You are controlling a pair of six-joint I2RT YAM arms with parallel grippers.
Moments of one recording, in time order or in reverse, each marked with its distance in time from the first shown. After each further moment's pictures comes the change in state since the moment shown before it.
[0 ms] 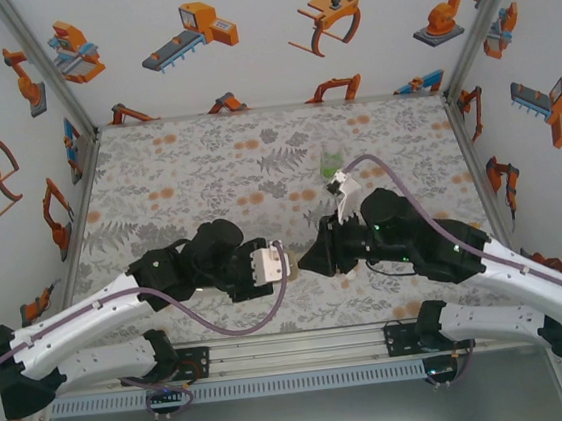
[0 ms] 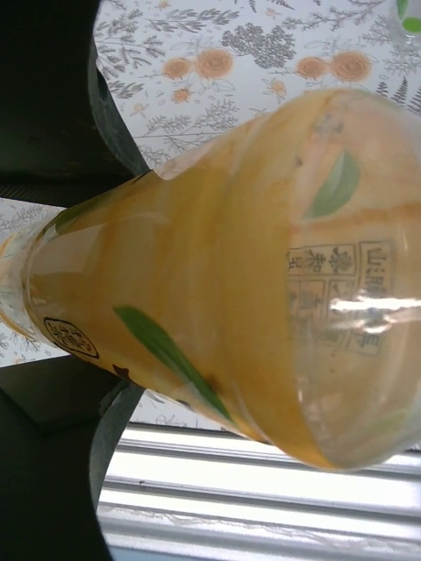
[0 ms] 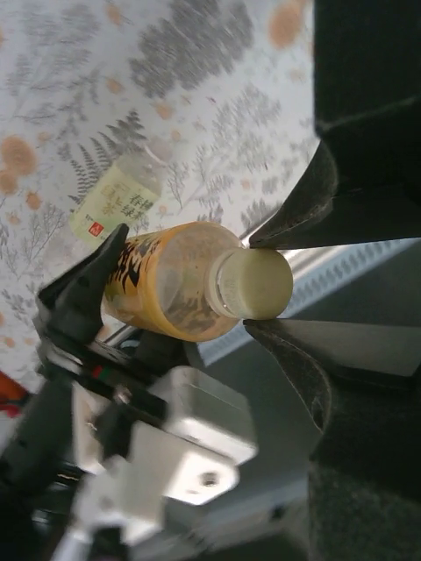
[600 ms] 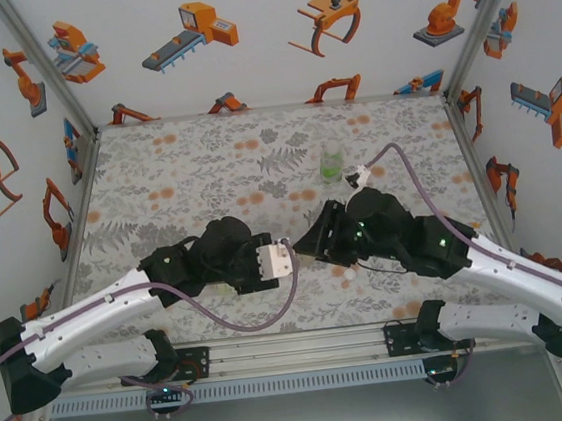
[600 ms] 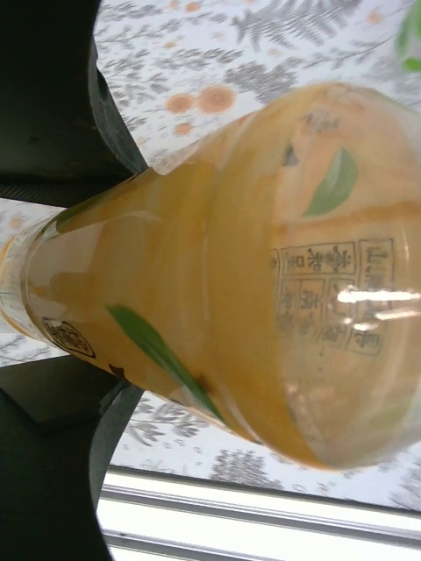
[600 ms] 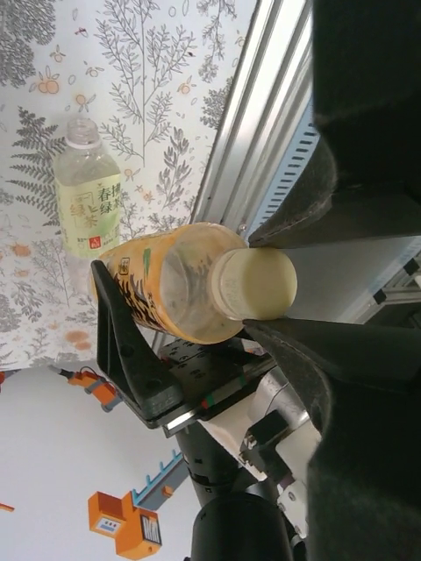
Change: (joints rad) left arm 0.002 0.046 -0.008 0.085 -0.054 0.044; right arm -0.030 0.056 0.029 -0.058 0.119 0.381
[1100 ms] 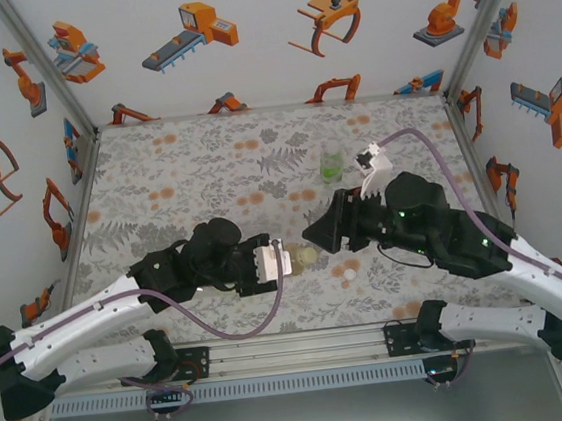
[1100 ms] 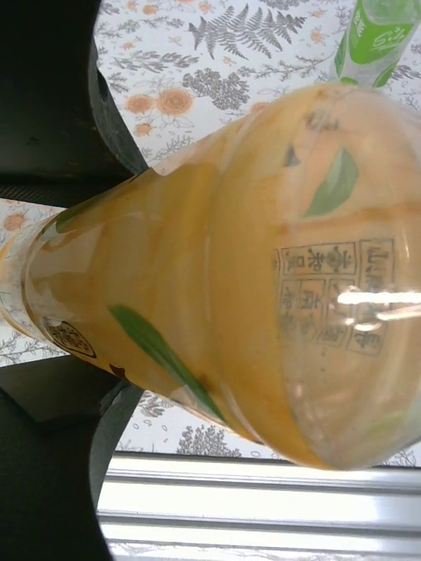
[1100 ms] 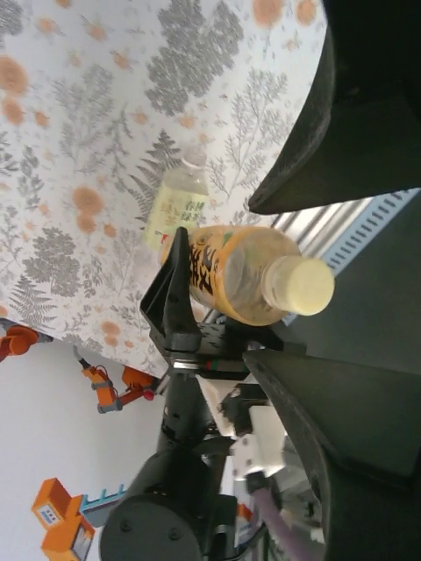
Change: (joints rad) left arm -0.003 -0.068 -0.021 0.048 0.104 -0.029; right arm 0.000 -0.095 0.139 0.001 0.006 -0.614
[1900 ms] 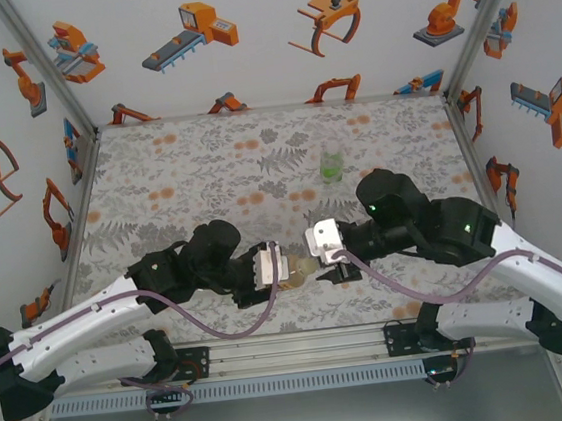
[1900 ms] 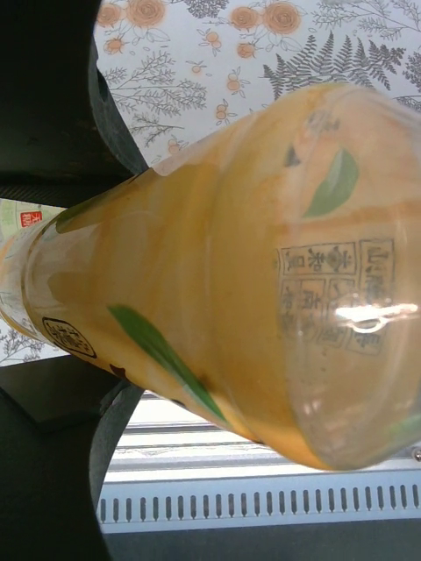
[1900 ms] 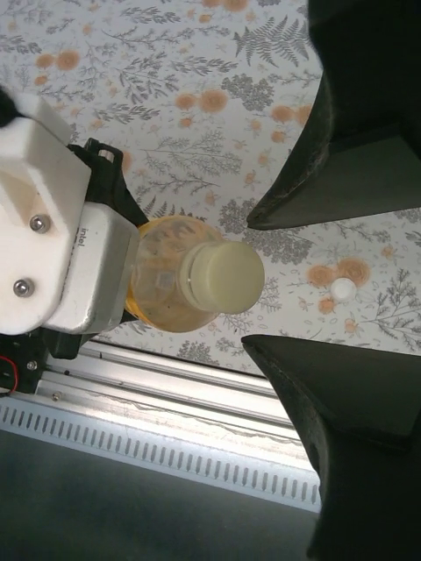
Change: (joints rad) left arm 0.000 -0.006 0.000 -0.061 0.133 -0.070; right arm 0.000 0.156 0.119 -0.257 -0.545 -1.239
